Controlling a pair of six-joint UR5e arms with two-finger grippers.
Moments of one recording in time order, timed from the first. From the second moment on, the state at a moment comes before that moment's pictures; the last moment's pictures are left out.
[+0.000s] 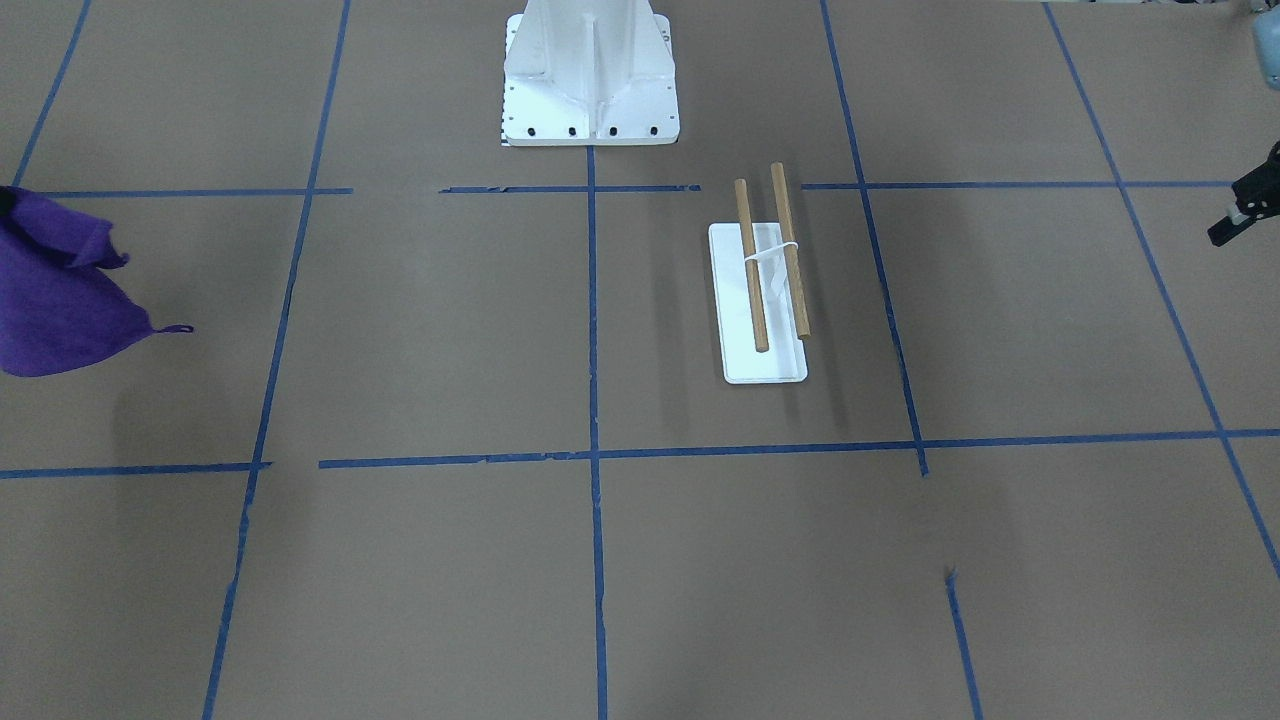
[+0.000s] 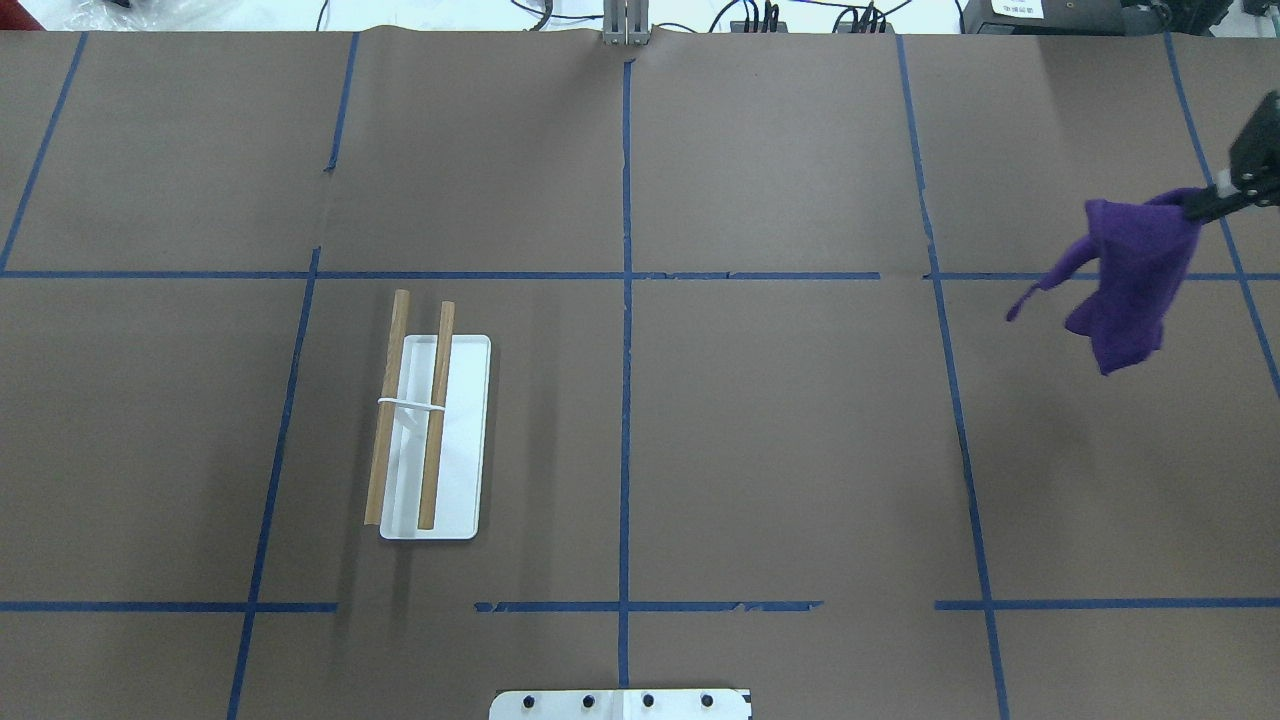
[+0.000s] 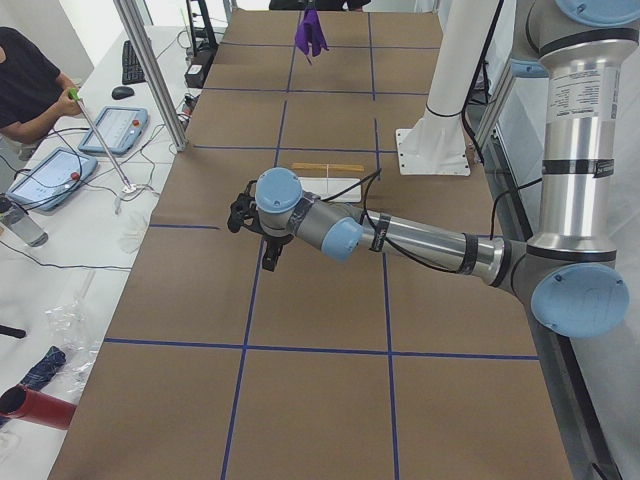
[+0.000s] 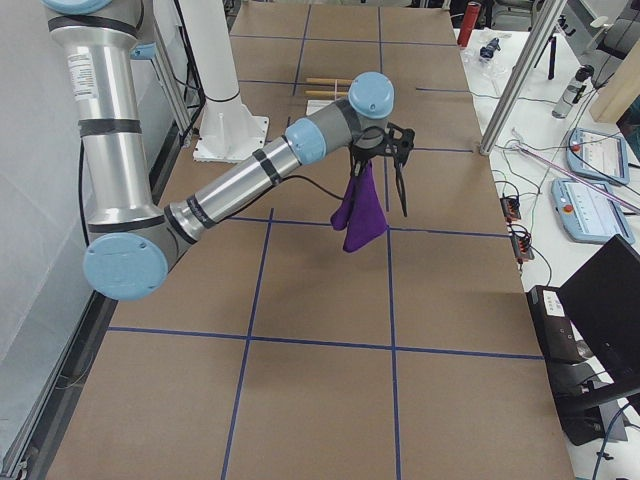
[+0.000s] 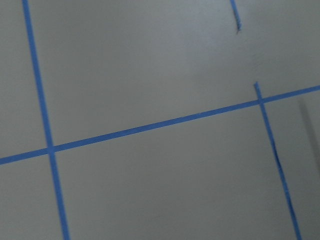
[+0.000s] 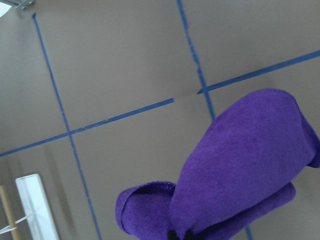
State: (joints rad) left arm -1.40 -1.54 -1.81 -1.95 -2.56 -0.37; right arm 1.30 -1.37 2.09 -1.65 2.68 0.99
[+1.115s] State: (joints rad) left arm -0.99 -2.04 -1.72 -2.16 -2.55 -1.82; right arm 0.86 -0.91 2.02 -1.53 2.43 1.39
